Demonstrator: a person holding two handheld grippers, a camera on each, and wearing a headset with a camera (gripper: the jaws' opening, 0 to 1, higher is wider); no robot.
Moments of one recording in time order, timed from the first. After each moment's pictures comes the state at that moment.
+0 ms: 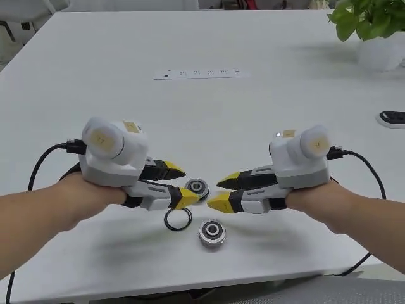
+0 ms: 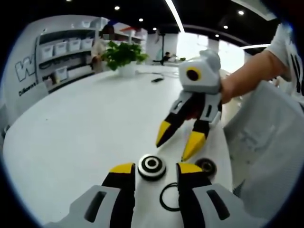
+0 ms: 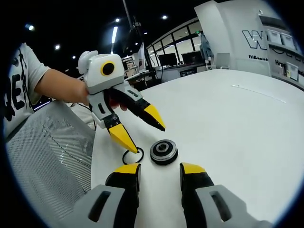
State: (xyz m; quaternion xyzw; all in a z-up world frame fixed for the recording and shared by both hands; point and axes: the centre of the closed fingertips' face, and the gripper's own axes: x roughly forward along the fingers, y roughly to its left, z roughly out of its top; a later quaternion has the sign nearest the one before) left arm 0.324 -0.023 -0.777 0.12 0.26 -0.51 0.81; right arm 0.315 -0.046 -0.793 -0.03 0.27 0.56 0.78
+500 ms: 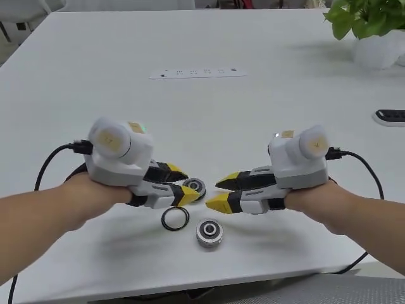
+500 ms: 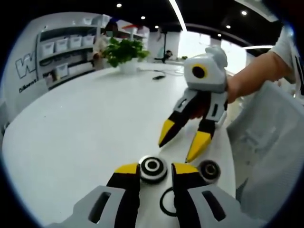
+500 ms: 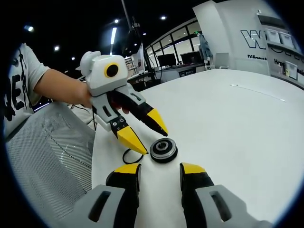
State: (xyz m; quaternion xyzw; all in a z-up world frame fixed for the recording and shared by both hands) left arm 0.325 -0.031 -0.784 0.12 0.27 -0.51 0.81; right arm 0.314 -0.049 -0.794 -0.03 0.27 0.56 0.78
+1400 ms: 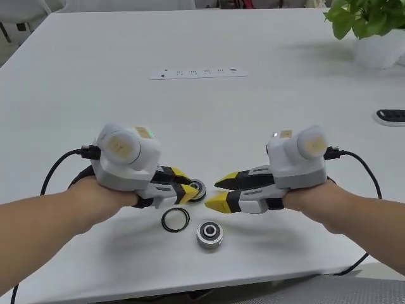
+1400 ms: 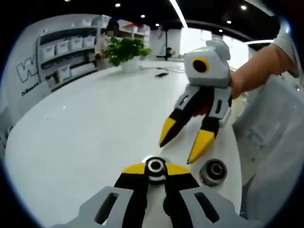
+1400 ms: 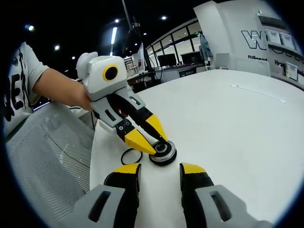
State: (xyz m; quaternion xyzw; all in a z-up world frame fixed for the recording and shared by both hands) left arm 0.333 -0.030 -0.790 0.14 0.27 -0.49 0.82; right arm 0.318 -0.045 -0.794 -0.03 0.27 0.56 0.78
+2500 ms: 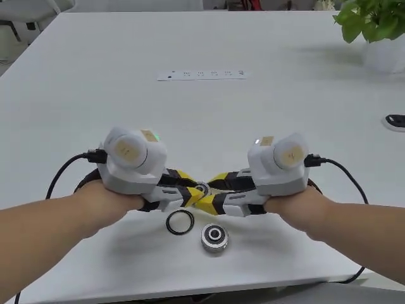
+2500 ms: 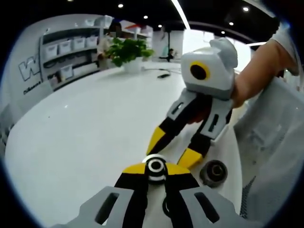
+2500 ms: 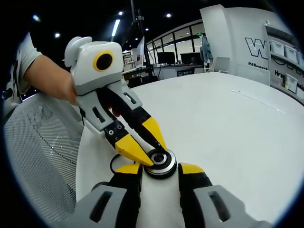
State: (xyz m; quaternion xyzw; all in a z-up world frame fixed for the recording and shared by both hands) left arm 0.335 -0.031 -0.791 0.14 0.26 -0.48 0.82; right arm 0.330 -0.022 -0.805 -0.08 0.25 0.54 0.80
